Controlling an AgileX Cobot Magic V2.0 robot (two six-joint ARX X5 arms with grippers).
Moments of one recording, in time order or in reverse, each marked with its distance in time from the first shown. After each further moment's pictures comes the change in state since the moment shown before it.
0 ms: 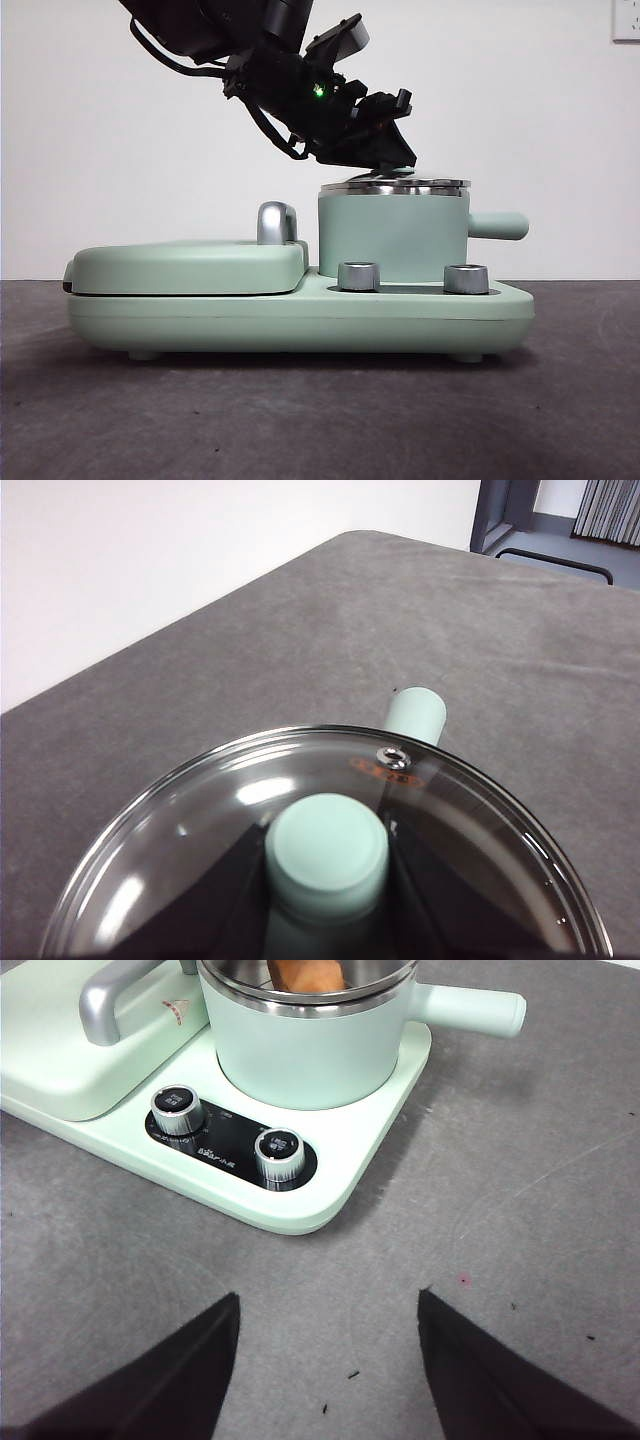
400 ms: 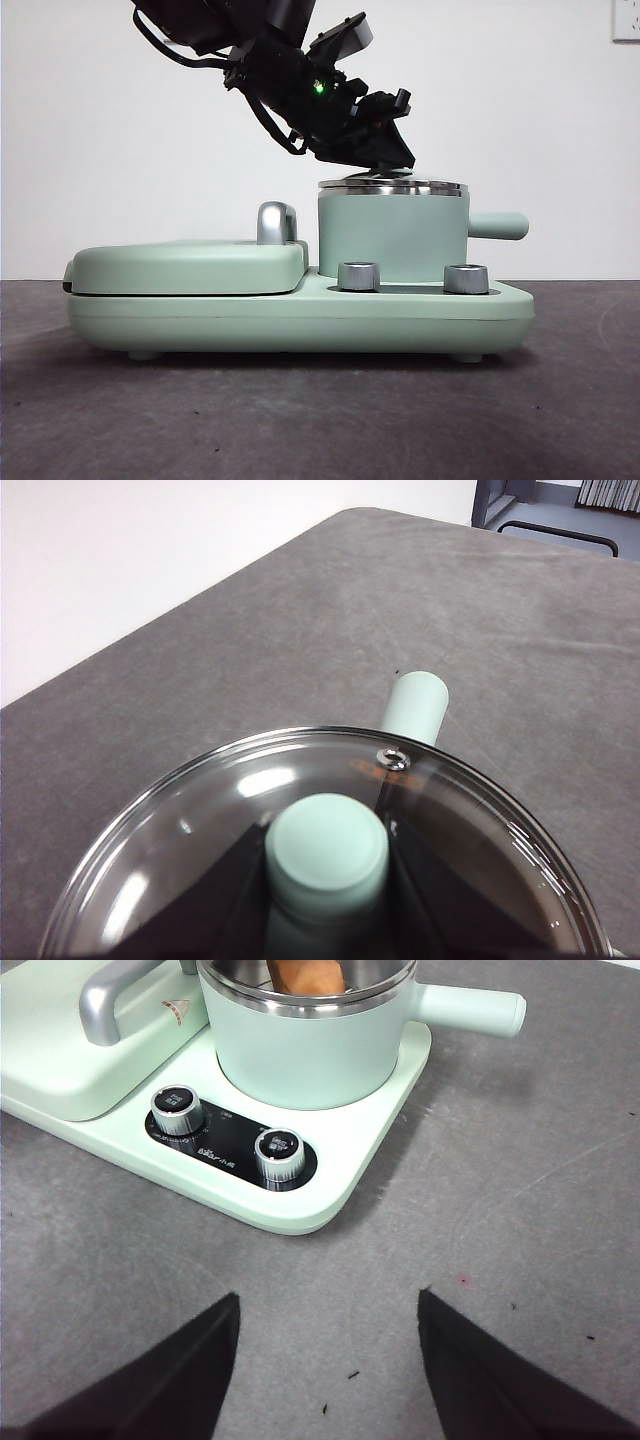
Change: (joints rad) left arm 0.000 0.000 0.037 -0.079 -0.004 0.036; right arm 0.000 0.000 0.000 0.000 0.000 0.000
